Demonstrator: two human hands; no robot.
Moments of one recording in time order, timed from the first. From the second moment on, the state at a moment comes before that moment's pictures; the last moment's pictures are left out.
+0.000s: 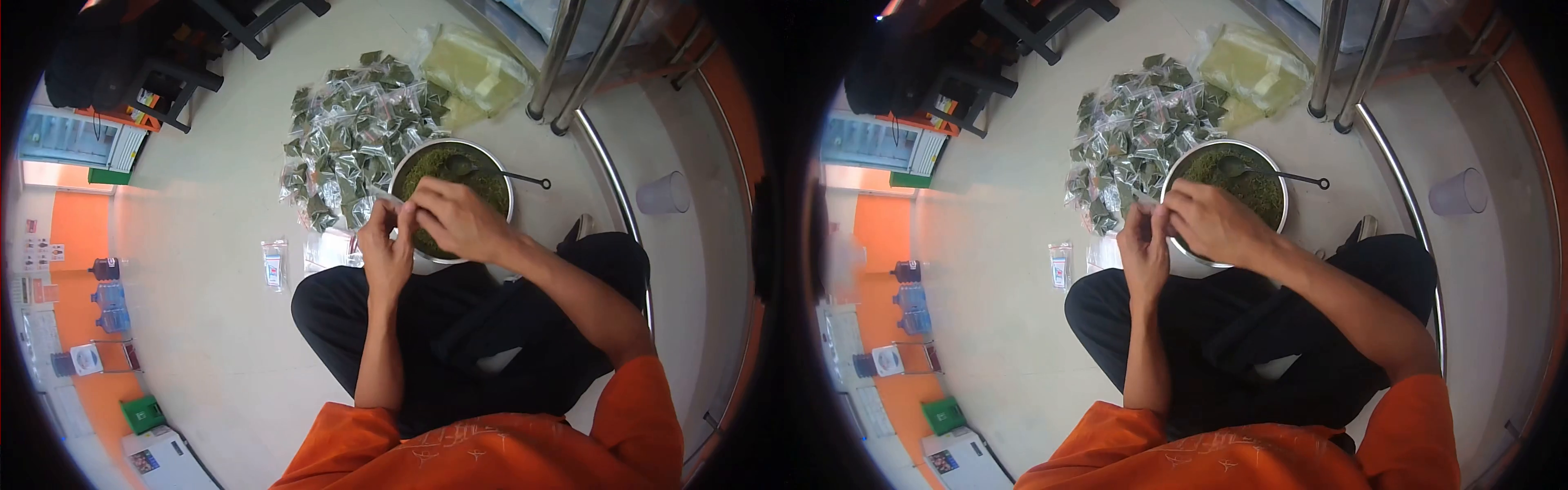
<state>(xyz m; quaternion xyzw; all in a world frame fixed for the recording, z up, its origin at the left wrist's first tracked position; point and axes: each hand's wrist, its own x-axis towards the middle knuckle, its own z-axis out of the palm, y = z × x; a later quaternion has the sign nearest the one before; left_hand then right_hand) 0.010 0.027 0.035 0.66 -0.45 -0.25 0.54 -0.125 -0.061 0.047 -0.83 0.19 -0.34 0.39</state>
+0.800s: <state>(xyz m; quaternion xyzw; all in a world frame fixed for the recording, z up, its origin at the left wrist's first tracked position) -0.009 0.025 0.017 0.66 -0.46 -0.26 0.53 -0.136 -0.060 0.036 -0.88 0.26 -0.30 0.26</state>
